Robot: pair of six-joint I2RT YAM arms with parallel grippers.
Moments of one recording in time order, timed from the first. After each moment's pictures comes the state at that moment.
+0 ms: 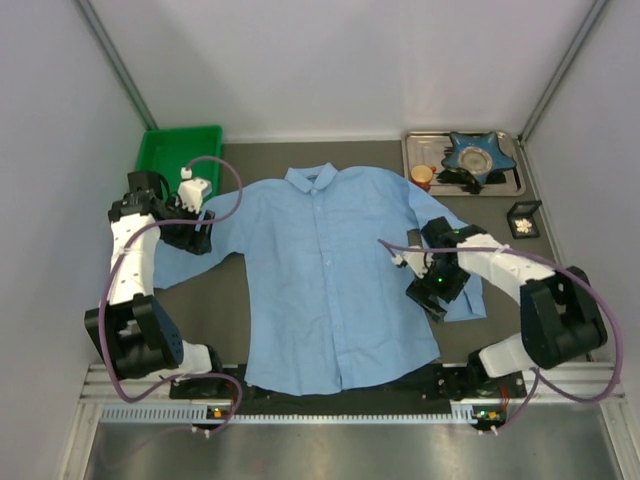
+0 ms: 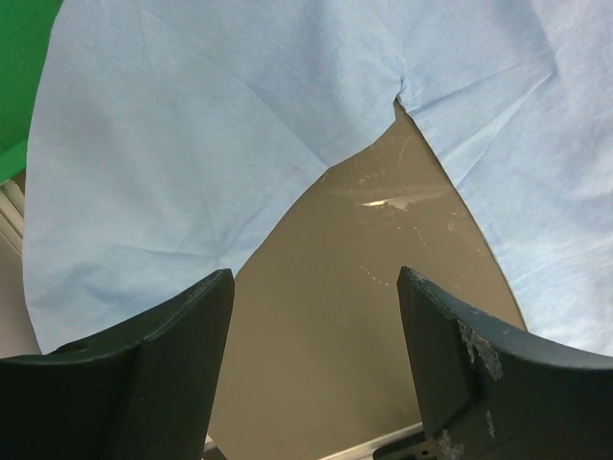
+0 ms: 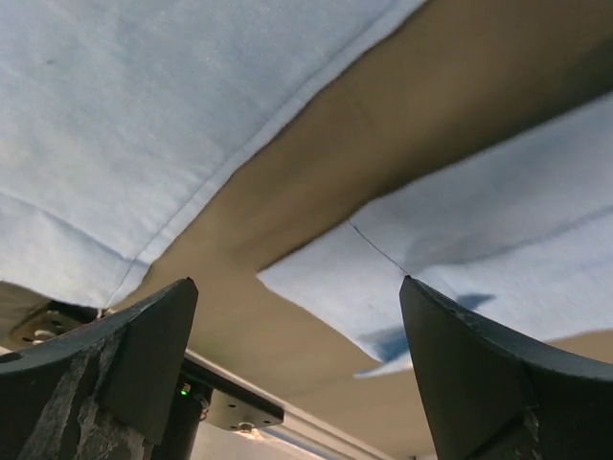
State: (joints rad) left arm 0.27 1.39 1.23 -0.97 0.35 0.60; right arm 0.35 1.41 0.84 -0.96 -0.09 -0.56
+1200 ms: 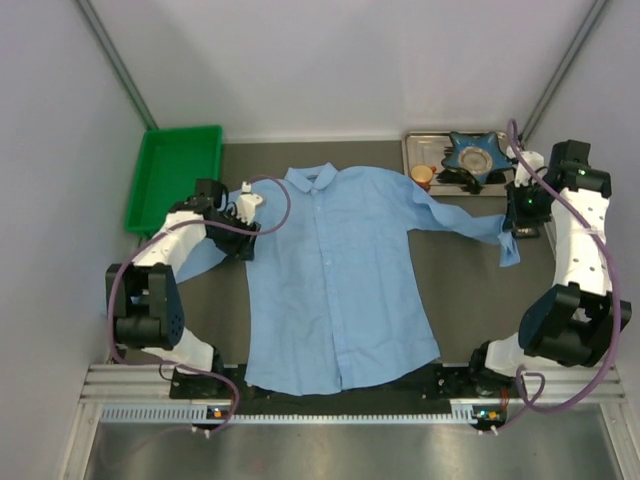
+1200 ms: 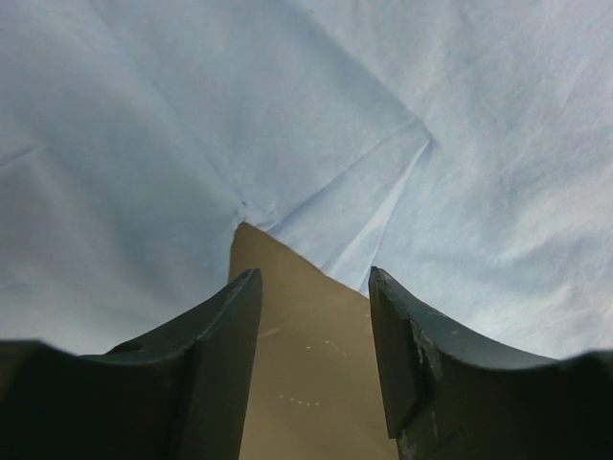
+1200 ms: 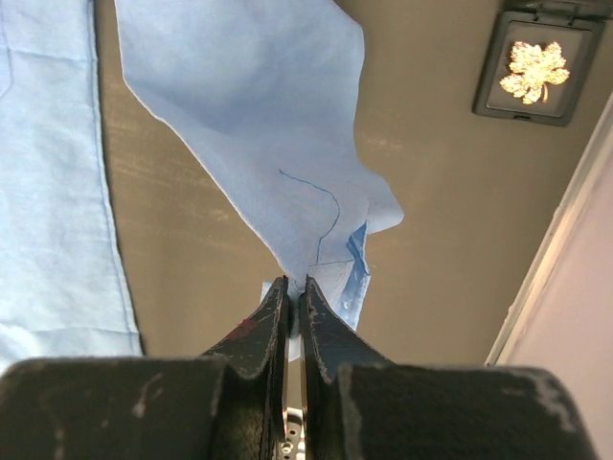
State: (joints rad) left arm -0.03 1.53 1.08 -0.72 0.38 0.52; right arm -0.30 1.43 1.44 -1.13 -0.26 -0.42
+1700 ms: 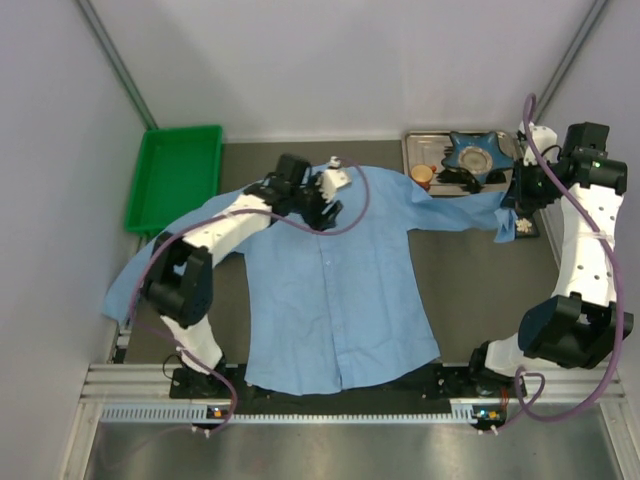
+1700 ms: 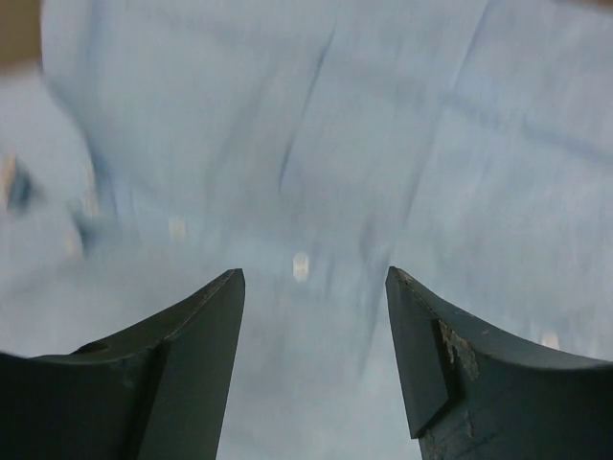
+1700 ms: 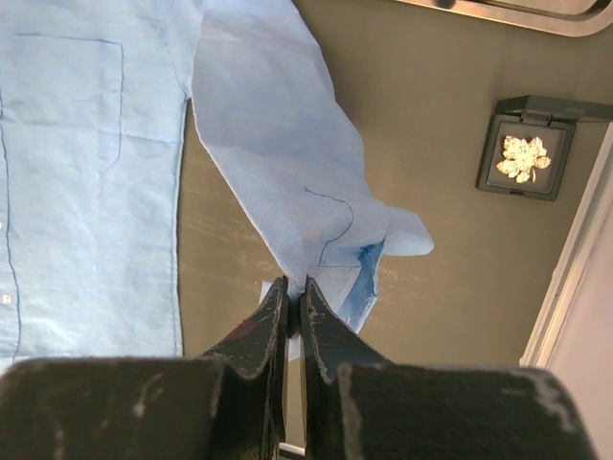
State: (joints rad) left arm -0.44 1.71 1.30 -0.41 0.44 0.47; right arm -0.30 1.44 1.61 -1.15 -0.40 -0.36
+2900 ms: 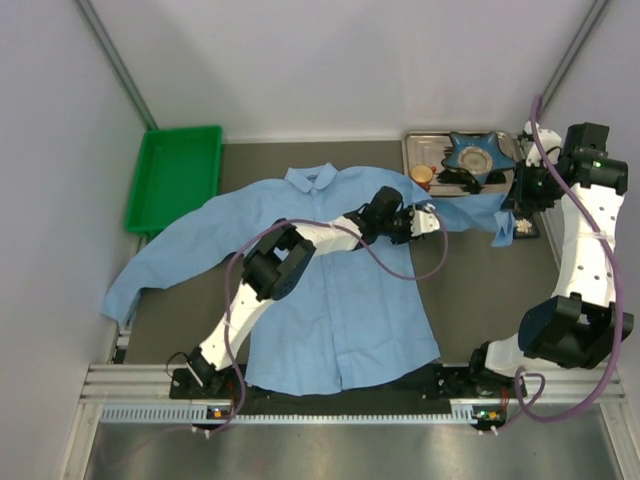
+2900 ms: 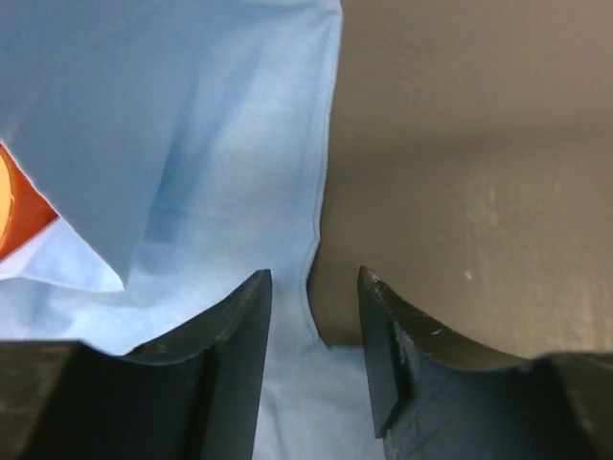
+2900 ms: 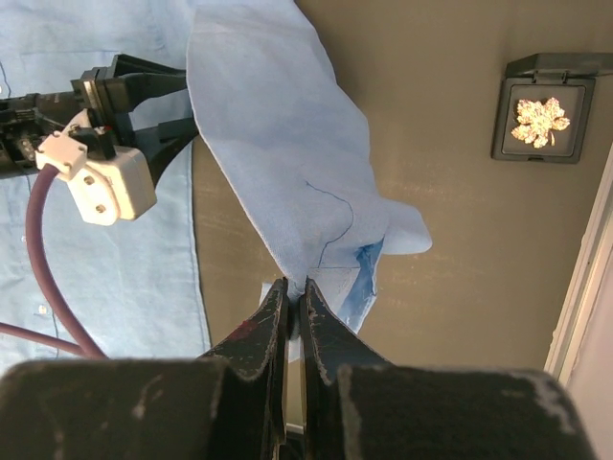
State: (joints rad) left arm -0.83 2.42 1.78 0.13 0.39 0.65; right arm -0.30 1.44 1.61 -1.18 -0.37 -0.25
